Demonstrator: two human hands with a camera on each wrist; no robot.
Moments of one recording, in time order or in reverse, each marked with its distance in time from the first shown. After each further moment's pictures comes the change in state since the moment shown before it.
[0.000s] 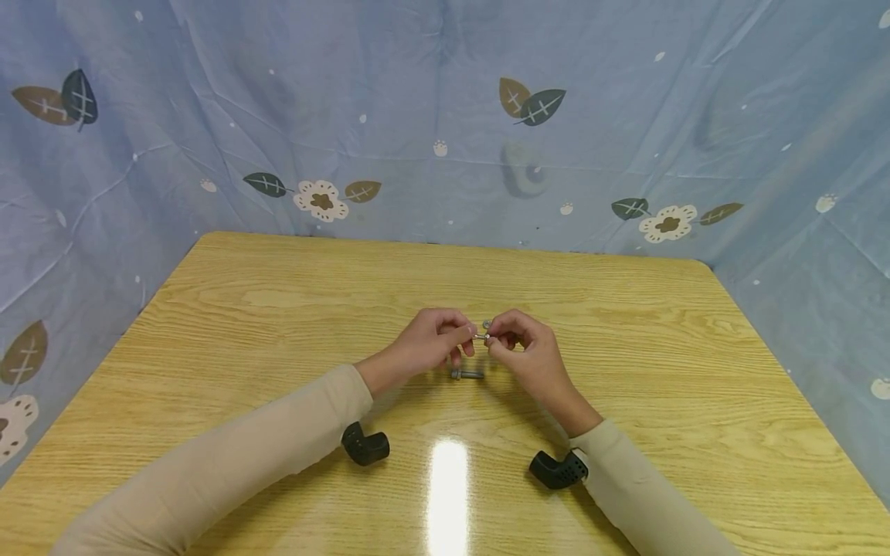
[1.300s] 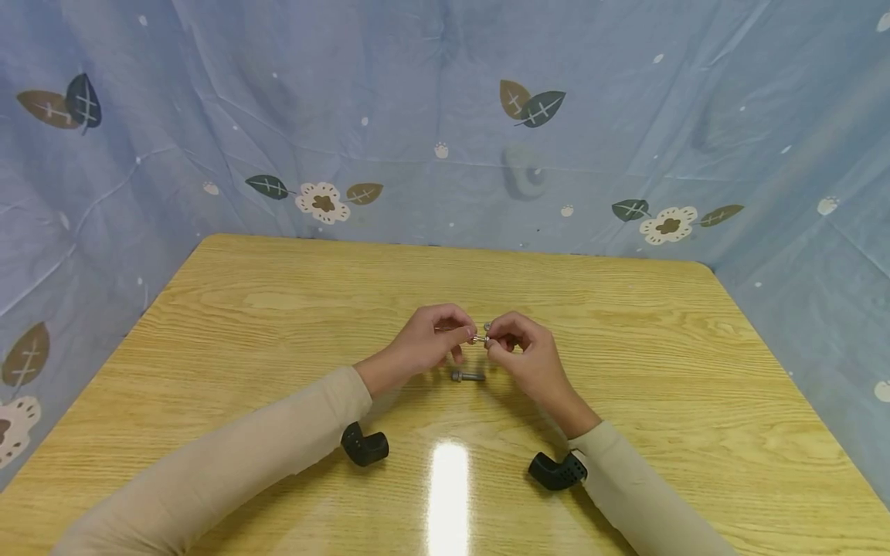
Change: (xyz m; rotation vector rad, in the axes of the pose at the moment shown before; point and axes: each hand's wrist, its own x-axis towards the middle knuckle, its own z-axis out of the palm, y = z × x) left_hand -0.003 -0.001 -0.001 0.004 0.027 0.043; right_hand 0.001 0.012 0.000 -0.001 -0.006 -0.029
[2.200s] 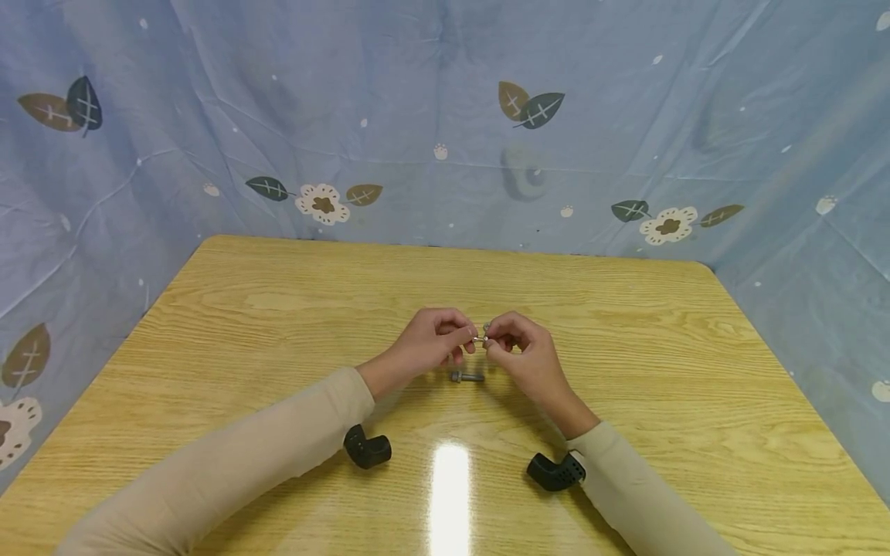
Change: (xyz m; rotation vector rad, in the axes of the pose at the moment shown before) left_hand 0.002 0.002 0.004 -0.075 0.016 -0.043; right_hand 0.001 -0.004 0.001 0.013 0.013 0.031
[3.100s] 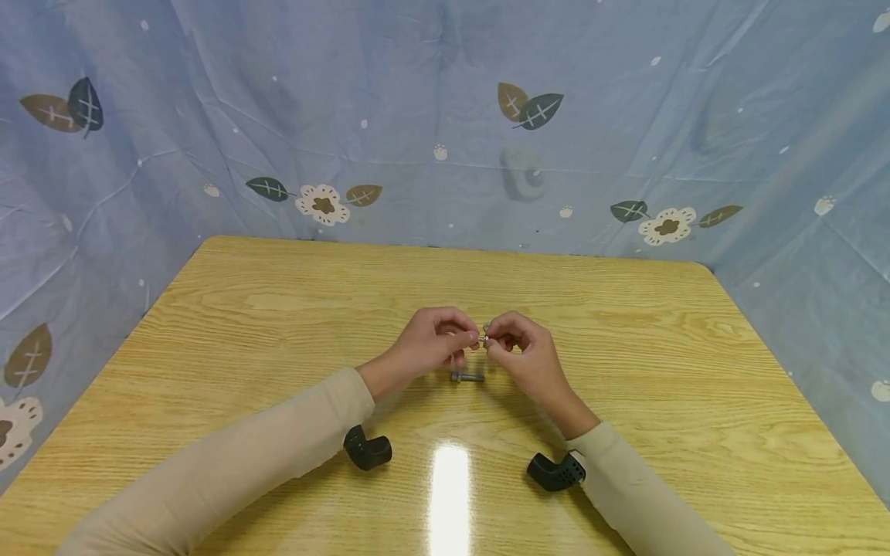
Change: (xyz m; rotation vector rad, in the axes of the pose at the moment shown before) left_hand -0.004 0.002 0.000 0.016 -0.017 0.039; right_hand -0.005 -0.033 0.001 0.009 -0.003 0.037
